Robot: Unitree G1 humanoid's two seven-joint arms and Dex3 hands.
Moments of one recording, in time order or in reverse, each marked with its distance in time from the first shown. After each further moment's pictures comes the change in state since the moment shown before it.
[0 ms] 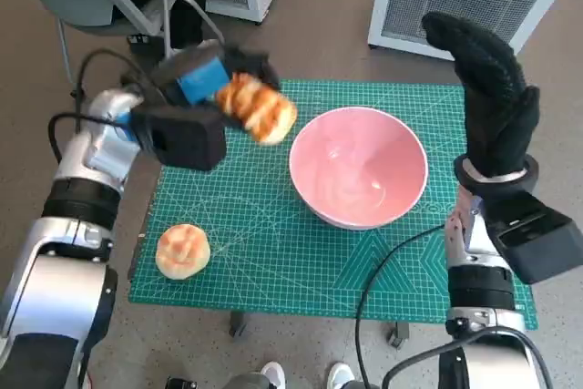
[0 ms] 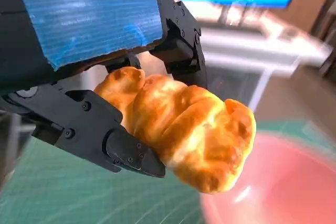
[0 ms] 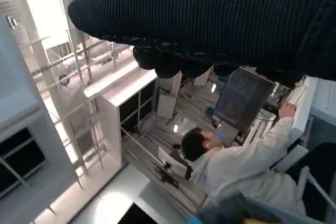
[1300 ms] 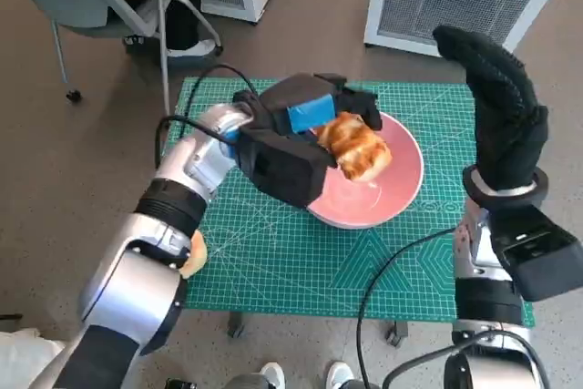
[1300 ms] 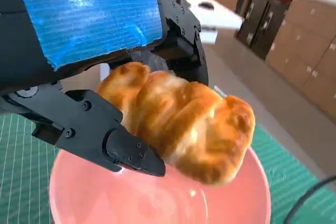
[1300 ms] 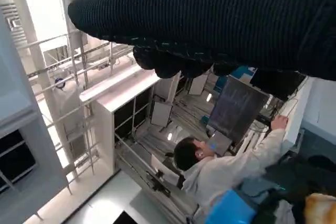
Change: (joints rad) left arm -0.035 -0.265 -0.136 0.066 0.080 0.007 -0.014; right arm 0.076 -0.014 -0.005 -0.096 -0.037 0.015 -0.040
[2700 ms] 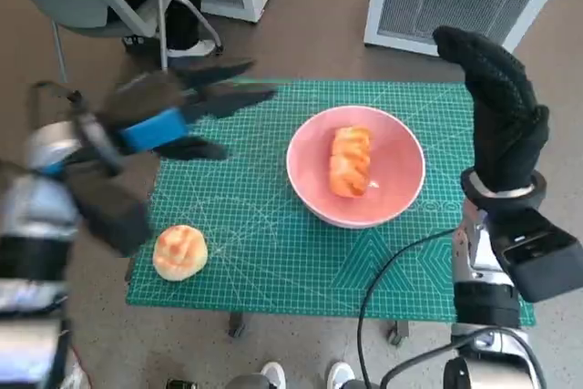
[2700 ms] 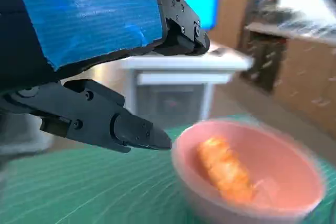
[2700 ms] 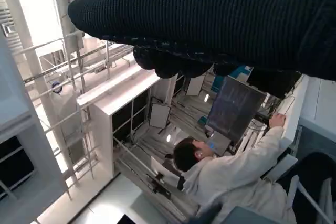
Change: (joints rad) left arm 0.503 0.562 0.289 -0.736 -0.256 -0.064 -0.230; right arm 0.015 0.009 0.009 -0.029 -0.002 0.025 -0.022
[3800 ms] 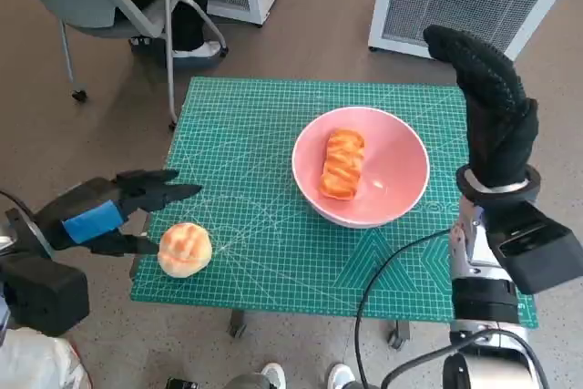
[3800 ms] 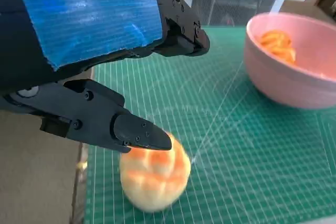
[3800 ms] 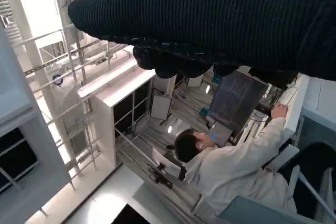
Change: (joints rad) left arm 0.498 0.126 0.144 -0.191 -0.126 0.130 -0.105; right arm -0.025 -0.001 0.014 0.042 0.025 0.003 0.031
